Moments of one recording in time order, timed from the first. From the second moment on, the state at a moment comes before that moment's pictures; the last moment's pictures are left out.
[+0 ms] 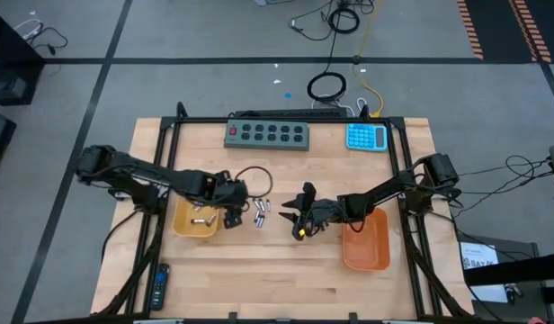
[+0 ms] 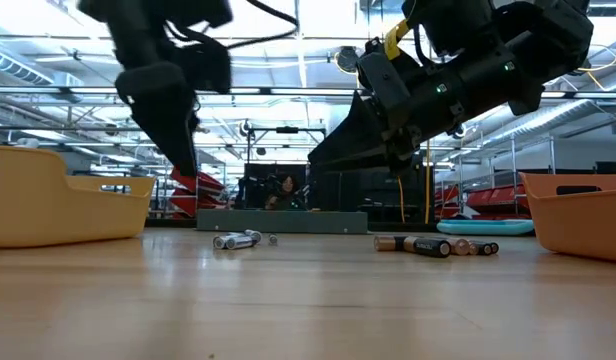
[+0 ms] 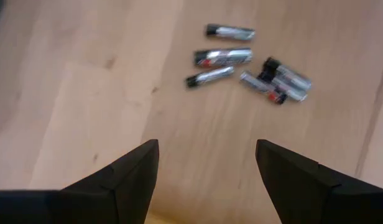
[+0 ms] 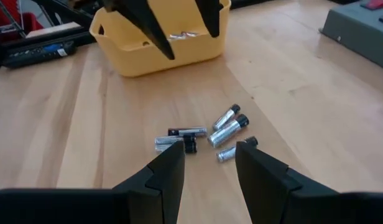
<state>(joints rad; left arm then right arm) -0.11 1.45 0.91 -0.66 -0.18 -0.32 0.20 1.78 0.73 0.63 0.37 0.36</state>
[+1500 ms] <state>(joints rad) -0.01 1.86 1.19 -0.63 -0.06 0.32 0.26 1.78 0.73 0.42 0.63 0.38</state>
